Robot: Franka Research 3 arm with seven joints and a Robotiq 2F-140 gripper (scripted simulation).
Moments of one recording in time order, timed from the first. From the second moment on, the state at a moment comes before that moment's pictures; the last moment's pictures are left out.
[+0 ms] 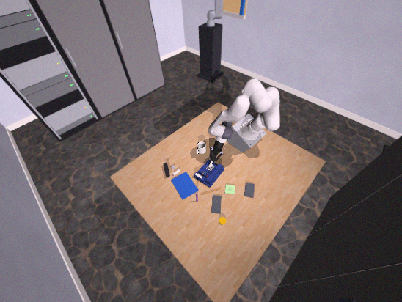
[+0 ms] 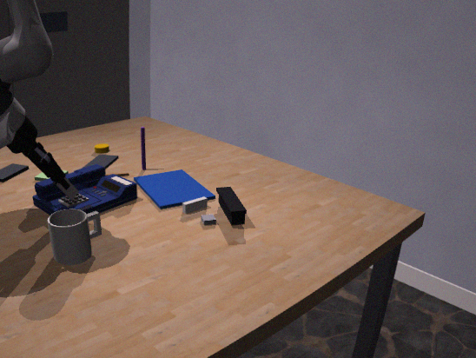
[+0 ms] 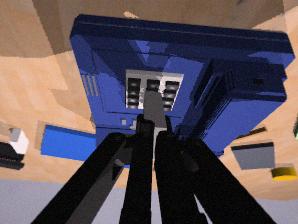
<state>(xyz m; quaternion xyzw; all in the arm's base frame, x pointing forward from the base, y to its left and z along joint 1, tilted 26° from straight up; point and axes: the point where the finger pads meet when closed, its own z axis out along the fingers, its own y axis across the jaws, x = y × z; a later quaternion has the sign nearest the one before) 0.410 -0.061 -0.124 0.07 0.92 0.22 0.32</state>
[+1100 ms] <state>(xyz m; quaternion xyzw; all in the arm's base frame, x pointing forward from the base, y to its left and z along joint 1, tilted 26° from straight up) 0.411 -0.067 -0.116 0.07 0.92 0.21 0.33</state>
